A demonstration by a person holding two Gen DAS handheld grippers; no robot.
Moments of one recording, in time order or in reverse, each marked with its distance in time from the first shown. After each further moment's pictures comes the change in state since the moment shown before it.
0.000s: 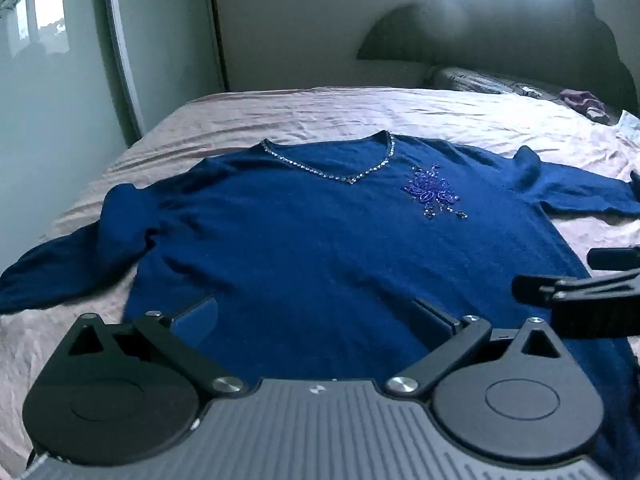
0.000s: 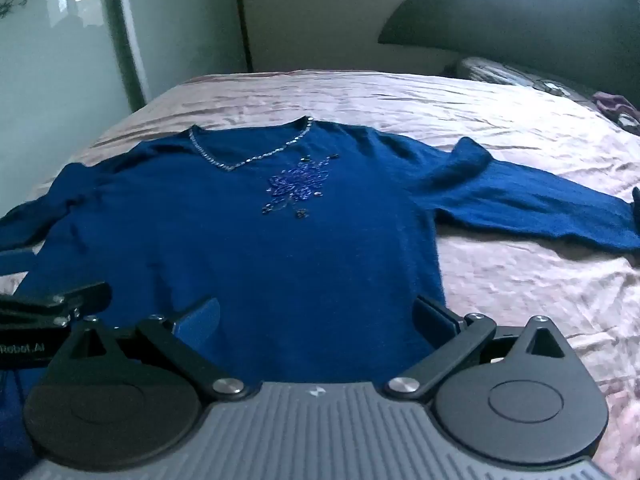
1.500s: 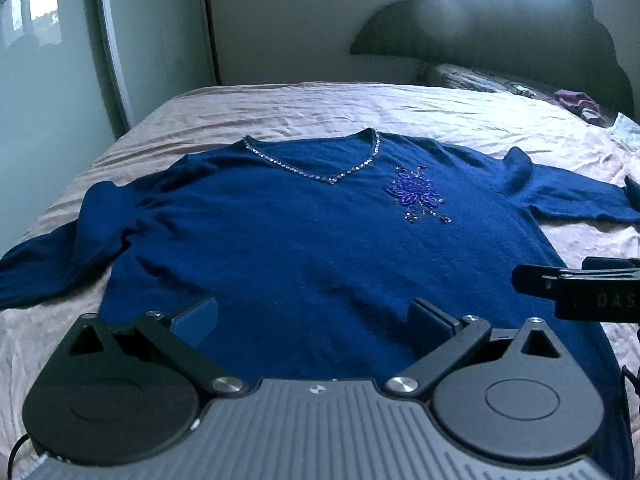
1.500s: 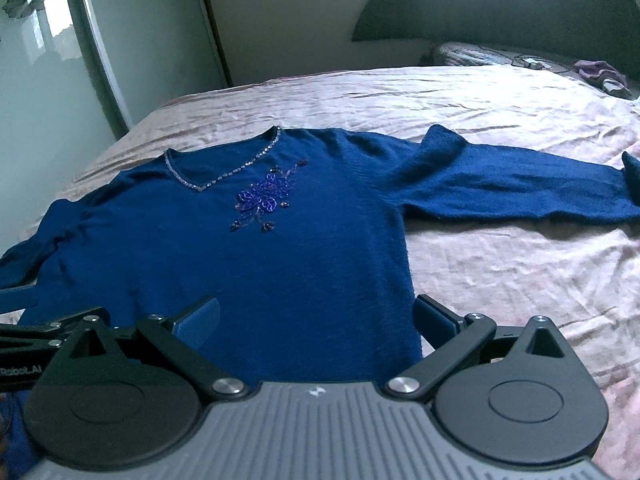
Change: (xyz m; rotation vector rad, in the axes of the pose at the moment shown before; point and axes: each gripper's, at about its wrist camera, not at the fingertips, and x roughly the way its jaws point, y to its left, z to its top) left arm 0.010 -0.014 0.007 -0.004 0.024 -0.035; right arm -0.002 -0.024 0.003 0.107 -0.016 0.033
